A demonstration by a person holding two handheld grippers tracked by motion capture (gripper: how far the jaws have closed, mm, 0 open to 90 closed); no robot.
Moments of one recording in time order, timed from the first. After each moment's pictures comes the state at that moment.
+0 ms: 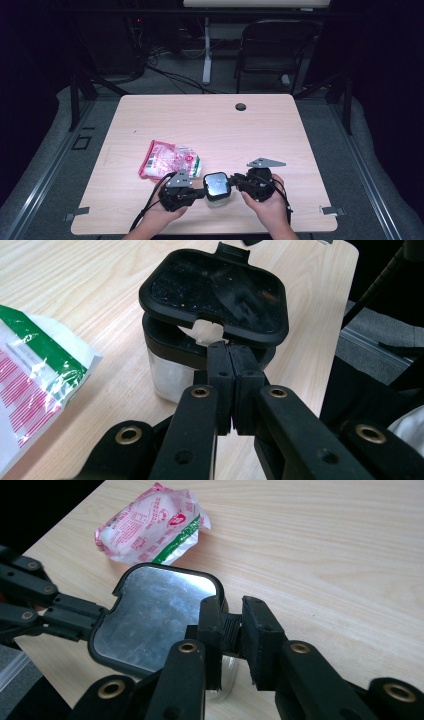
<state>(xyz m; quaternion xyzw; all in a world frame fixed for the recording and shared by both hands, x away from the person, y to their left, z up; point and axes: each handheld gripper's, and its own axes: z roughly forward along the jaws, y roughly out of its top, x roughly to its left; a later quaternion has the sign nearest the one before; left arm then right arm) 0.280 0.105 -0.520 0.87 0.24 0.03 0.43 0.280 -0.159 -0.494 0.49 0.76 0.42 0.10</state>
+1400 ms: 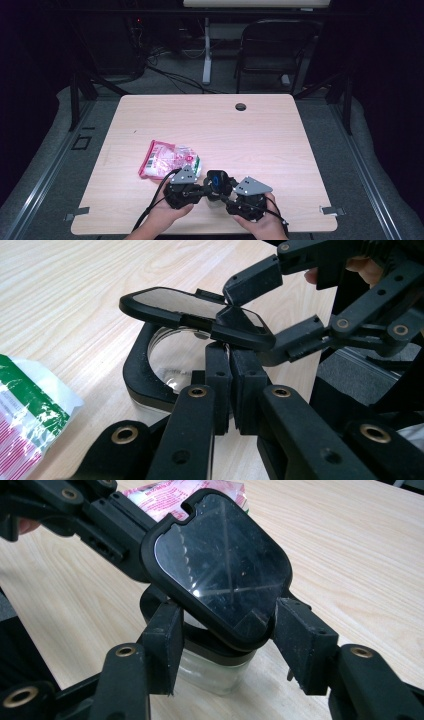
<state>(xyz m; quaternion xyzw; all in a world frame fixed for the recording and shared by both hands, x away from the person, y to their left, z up) 0.279 0.090 -0.503 0.86 0.24 0.02 0.46 0.242 -0.136 -0.514 0.35 0.81 0.42 0.20</state>
